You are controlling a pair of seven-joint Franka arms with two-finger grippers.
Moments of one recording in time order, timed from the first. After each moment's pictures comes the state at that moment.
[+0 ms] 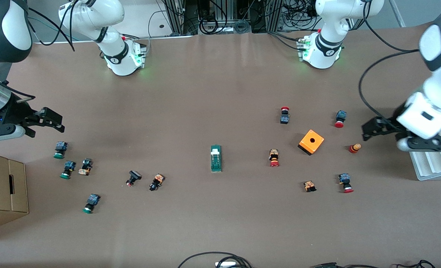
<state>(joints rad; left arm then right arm) -0.12 0.13 -0.04 -1.52 -0.02 1.72 -0.09 0.17 -0.07 -0.20 -1.81 0.05 1.81 -0.14</state>
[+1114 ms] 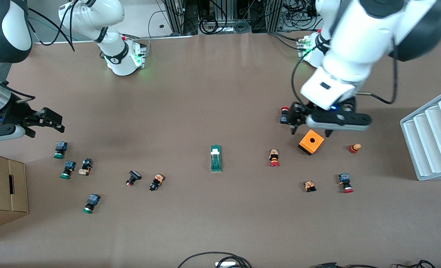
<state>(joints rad) -0.25 0.13 -0.27 -1.52 0.12 1.94 -0.51 0.17 -0.07 -0.20 -1.81 0.05 1.81 -0.14</state>
